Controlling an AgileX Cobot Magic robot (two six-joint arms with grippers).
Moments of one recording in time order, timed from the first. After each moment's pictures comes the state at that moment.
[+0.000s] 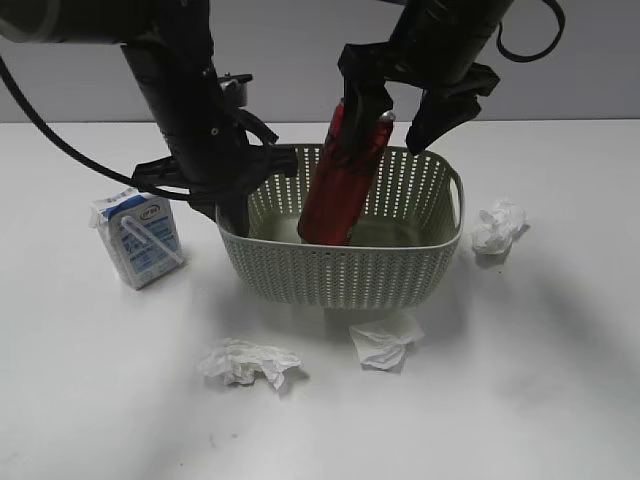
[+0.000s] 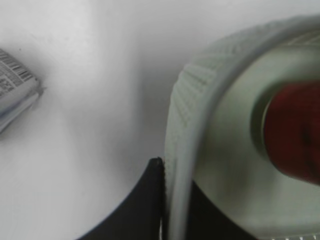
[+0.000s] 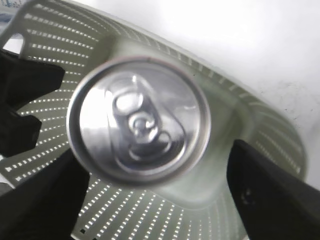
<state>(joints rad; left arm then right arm) -0.54 2.04 -1.60 -0.26 1.08 -0.36 0.45 2.03 -1.84 0.37 1.22 0.02</state>
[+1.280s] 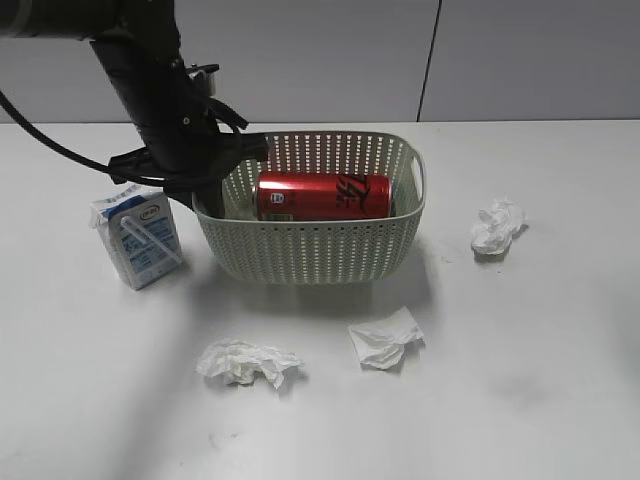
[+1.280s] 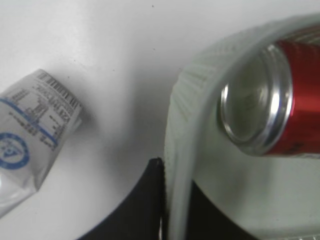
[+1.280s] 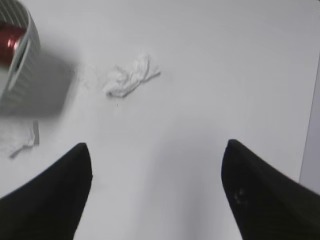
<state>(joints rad) -0.46 2.05 -1.60 -0.26 1.04 -0.36 0.30 1.39 -1.48 -0.10 1.22 -0.01</state>
